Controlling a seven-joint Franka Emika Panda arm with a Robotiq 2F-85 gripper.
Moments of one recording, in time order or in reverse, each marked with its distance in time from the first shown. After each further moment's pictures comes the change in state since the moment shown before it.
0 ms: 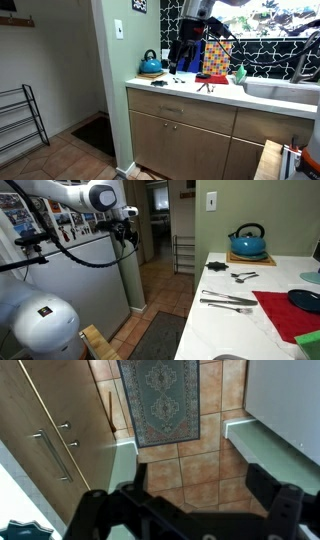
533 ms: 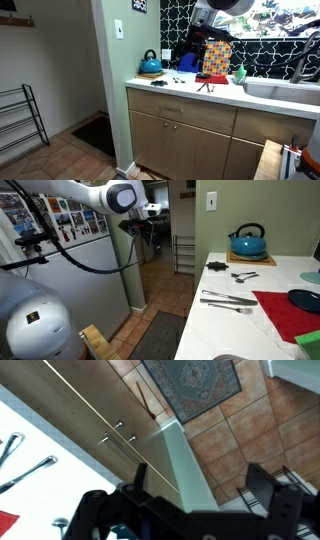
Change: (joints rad) arm -0.210 0.043 -0.049 -0.001 -0.054 0.115 0.204
